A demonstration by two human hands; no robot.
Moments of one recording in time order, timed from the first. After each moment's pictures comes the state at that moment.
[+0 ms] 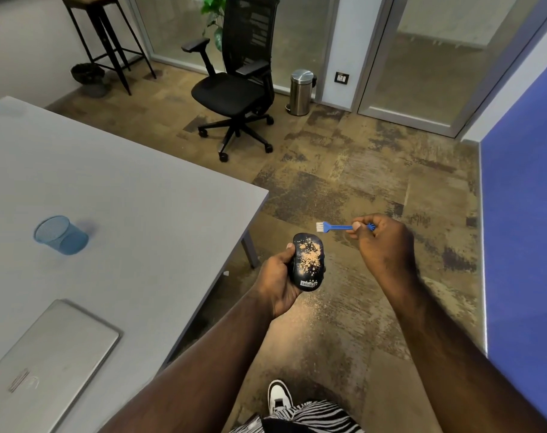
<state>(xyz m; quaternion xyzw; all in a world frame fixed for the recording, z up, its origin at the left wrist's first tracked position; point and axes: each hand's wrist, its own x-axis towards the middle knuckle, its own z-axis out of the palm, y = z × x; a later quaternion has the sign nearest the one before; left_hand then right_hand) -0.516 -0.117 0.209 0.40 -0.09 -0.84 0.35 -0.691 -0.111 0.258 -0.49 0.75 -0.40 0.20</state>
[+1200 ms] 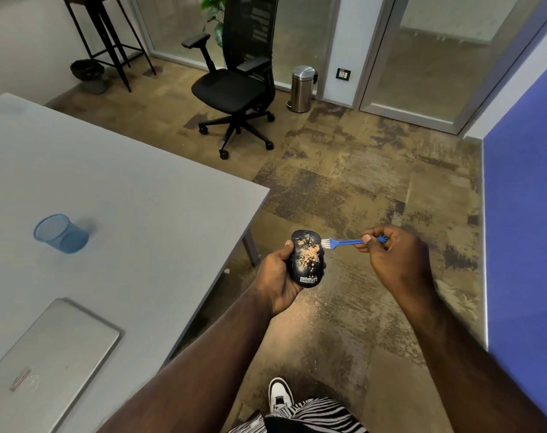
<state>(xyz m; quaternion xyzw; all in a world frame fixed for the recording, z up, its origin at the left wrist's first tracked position) -0.514 -0.122 0.211 0.39 -0.08 -0.85 0.36 -0.703 -0.090 0.261 -0.52 0.74 -0.38 0.19</state>
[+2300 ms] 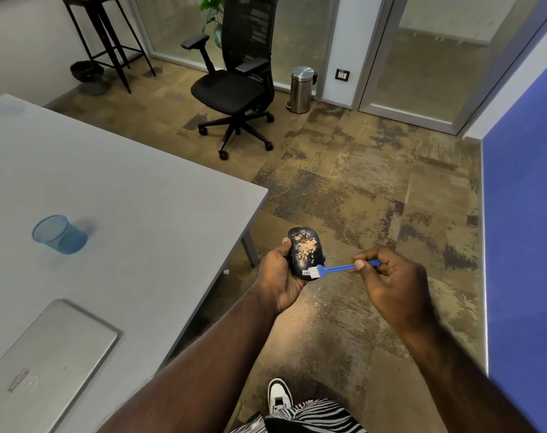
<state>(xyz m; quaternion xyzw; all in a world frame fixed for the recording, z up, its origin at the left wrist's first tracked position) -0.527 -0.127 0.210 0.39 -0.04 -0.83 0.40 -0.698 -0.048 0.256 -0.61 0.64 -0.44 0.17</state>
